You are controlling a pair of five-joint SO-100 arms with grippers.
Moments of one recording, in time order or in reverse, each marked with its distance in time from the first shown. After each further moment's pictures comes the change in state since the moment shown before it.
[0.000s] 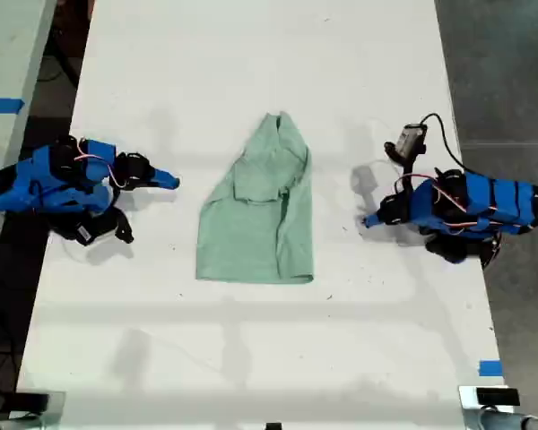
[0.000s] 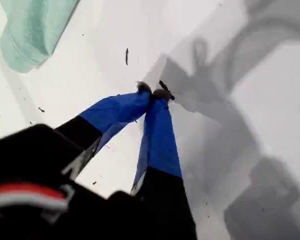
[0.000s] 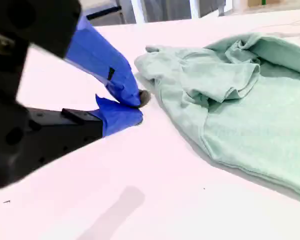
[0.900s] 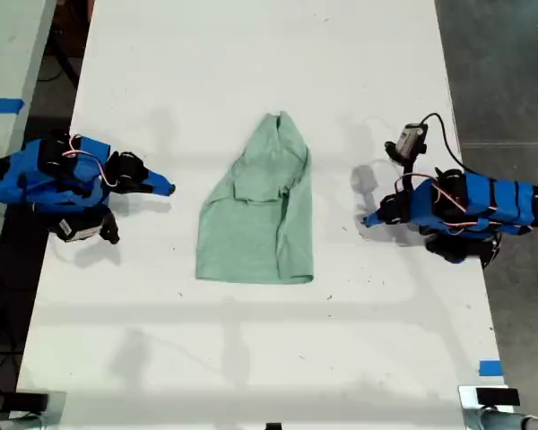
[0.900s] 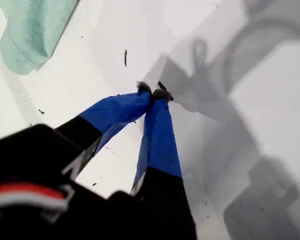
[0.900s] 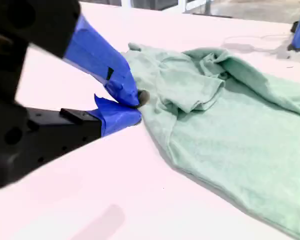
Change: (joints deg) arm 0 8.6 -12.9 -12.4 2.6 -12.0; arm 1 0.5 0.0 0.1 0.0 0.0
